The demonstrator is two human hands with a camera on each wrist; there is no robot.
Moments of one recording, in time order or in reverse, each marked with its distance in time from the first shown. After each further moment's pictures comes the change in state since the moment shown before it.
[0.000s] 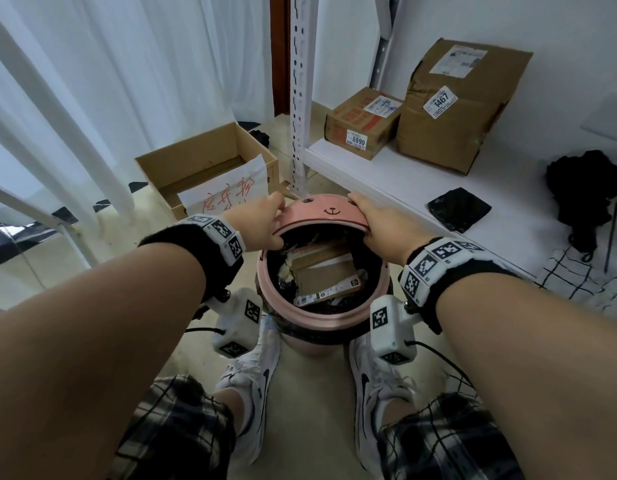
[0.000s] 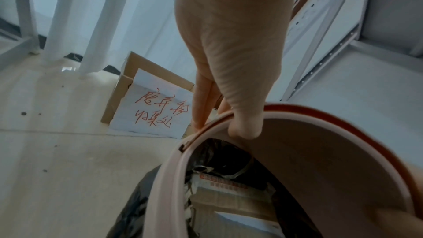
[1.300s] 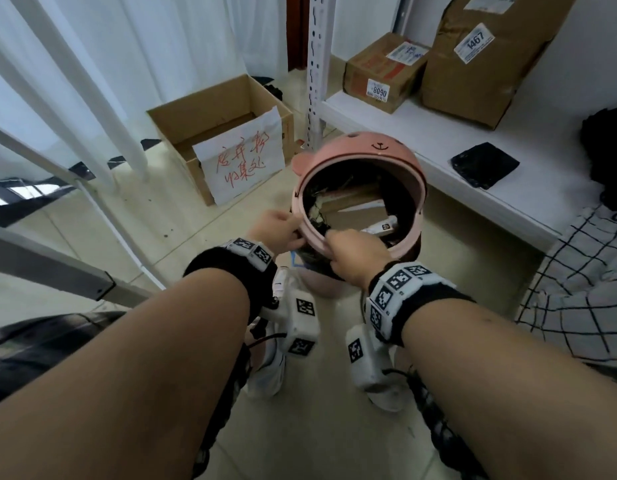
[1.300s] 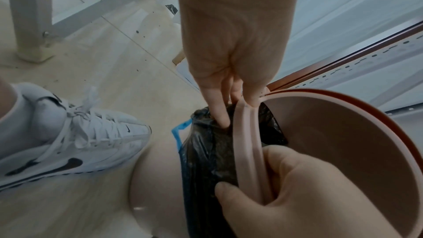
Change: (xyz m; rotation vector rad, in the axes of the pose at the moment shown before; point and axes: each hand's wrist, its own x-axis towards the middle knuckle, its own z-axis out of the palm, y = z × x) left_hand -0.038 0.012 0.094 -1.326 0.073 -0.407; right_hand -0.041 -0.067 0.097 -0.184 -0.151 -0.107
